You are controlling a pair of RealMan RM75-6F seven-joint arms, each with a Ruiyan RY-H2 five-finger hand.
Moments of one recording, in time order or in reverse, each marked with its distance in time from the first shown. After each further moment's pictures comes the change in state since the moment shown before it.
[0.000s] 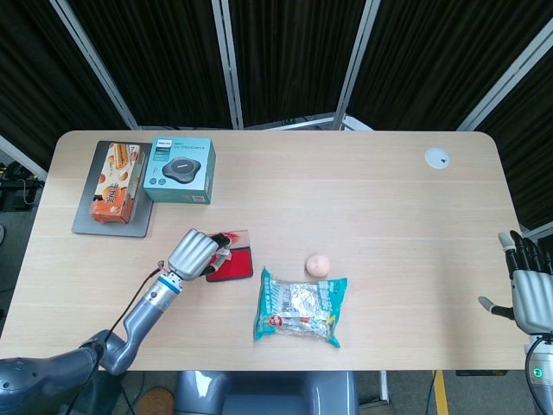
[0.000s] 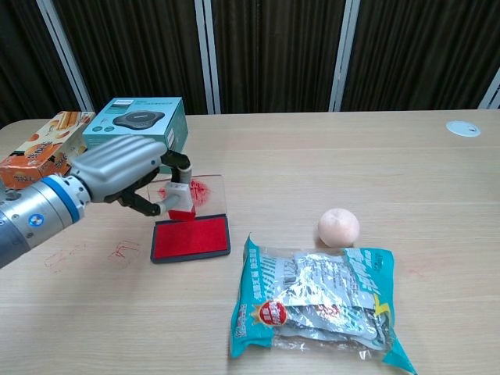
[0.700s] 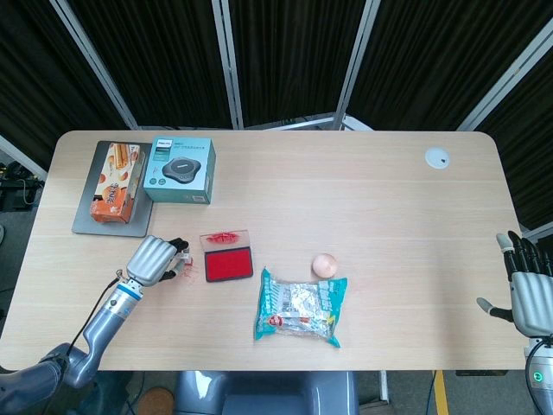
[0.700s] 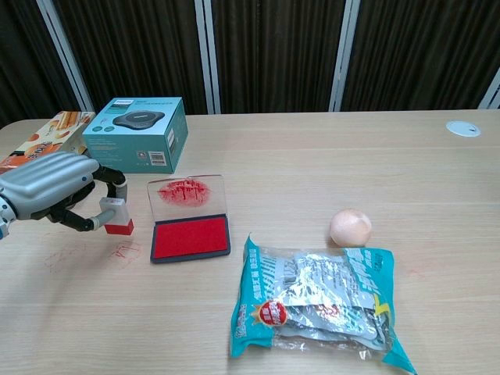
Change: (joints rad) left arm 0.117 0.069 0.080 0.078 0.007 0.040 -0.099; right arm -0.008 0.010 -0.007 -0.022 -0.024 0.018 -0.001
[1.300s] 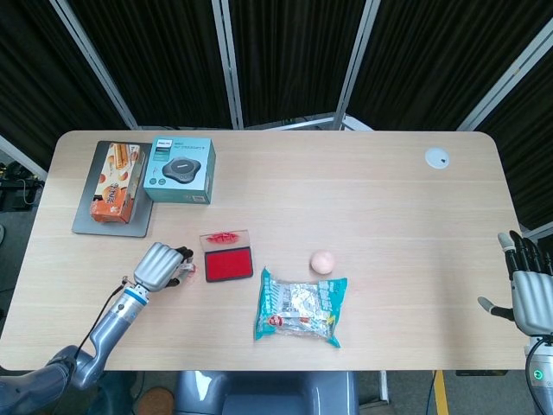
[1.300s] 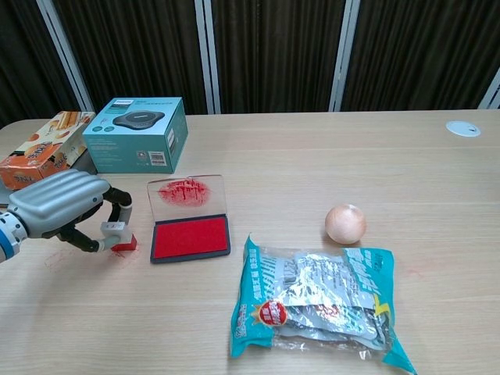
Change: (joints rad) left arm 0.008 -0.062 0.021 0.086 0.026 -0.019 0.008; right arm 0.003 -0.004 0.005 0.009 0.013 -0.007 0.002
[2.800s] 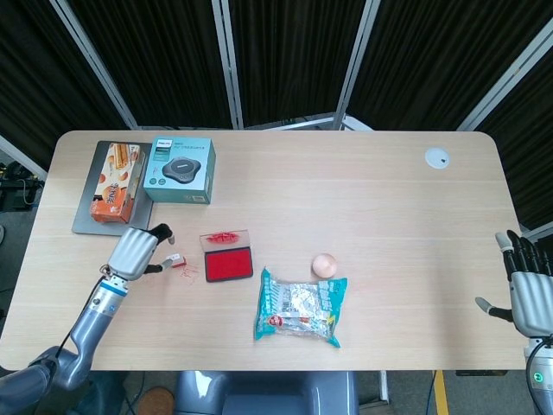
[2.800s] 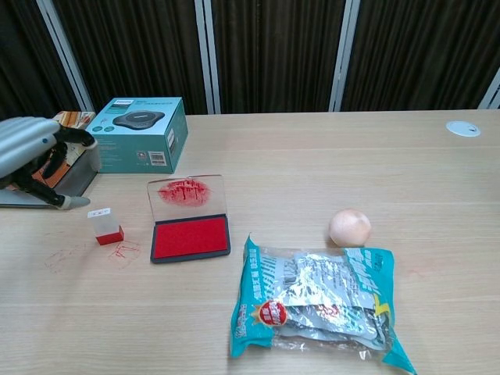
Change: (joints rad) left arm 0.050 0.153 -0.084 -0.198 -0.038 0.143 -0.034; right arm -0.007 0.013 -0.007 -0.020 -0.038 0.016 0.025
